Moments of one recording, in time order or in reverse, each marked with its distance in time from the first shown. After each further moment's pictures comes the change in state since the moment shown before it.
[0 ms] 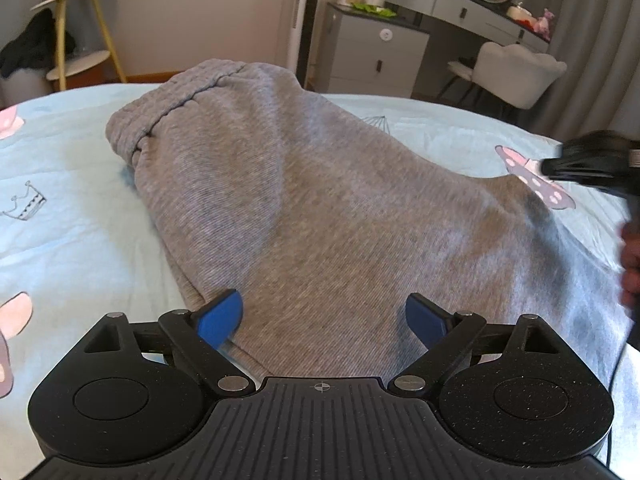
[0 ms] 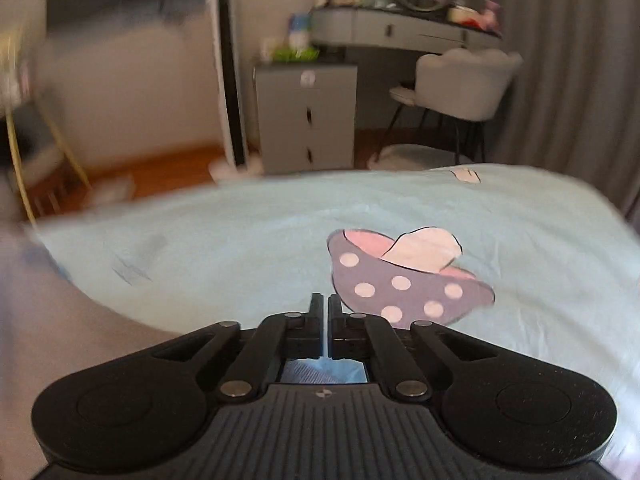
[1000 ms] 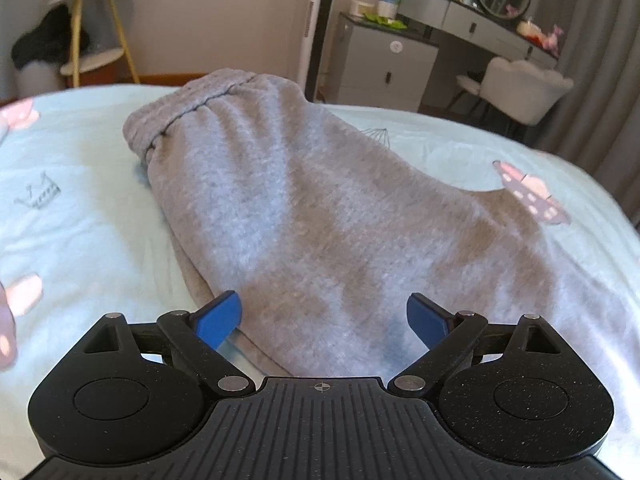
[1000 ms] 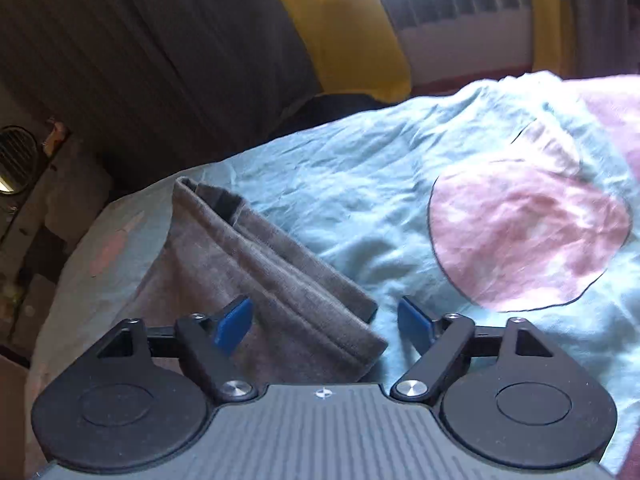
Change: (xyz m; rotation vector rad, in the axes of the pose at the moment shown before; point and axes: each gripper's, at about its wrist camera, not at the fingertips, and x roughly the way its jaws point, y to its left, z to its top) left arm -0.019 -0.004 -0.005 -0.068 -0.029 0.003; right arm -0.362 -0.417 -0.324 1.066 -0.084 -0.452
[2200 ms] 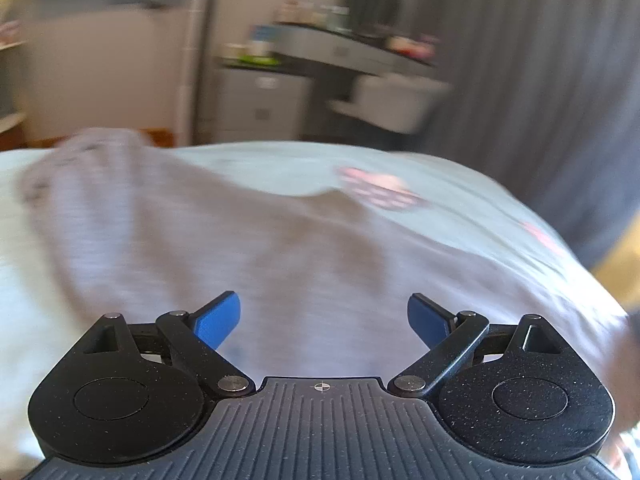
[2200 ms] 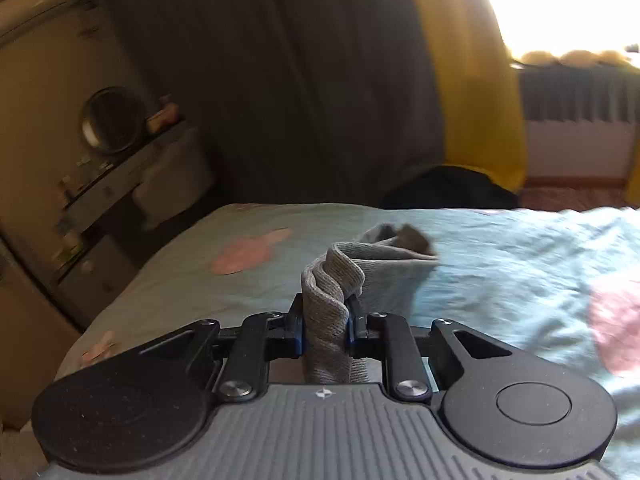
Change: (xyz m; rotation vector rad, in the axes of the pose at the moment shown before) left arm -0.042 -0.077 -0.044 0.232 -0.121 -0.319; right arm -0.036 0.185 -0.008 -0.359 -0.152 0.207
